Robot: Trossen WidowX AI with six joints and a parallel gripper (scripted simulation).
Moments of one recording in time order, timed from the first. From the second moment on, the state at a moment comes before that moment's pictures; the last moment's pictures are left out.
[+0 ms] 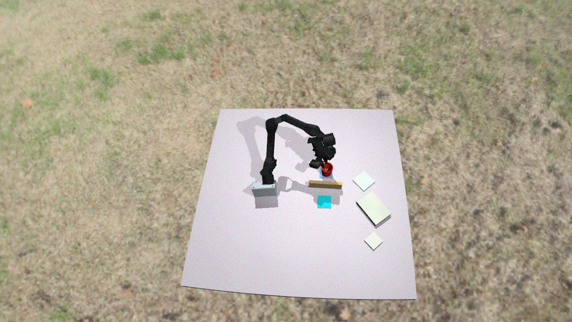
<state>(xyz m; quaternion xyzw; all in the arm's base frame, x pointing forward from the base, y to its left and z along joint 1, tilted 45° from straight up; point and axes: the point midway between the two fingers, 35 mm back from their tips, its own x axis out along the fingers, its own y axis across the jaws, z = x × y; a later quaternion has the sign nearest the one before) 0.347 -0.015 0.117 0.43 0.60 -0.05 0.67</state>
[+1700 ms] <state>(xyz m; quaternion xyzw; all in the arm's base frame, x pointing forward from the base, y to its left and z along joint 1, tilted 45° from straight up) 0.345 0.020 0.065 0.58 0.69 -0.12 0.42</state>
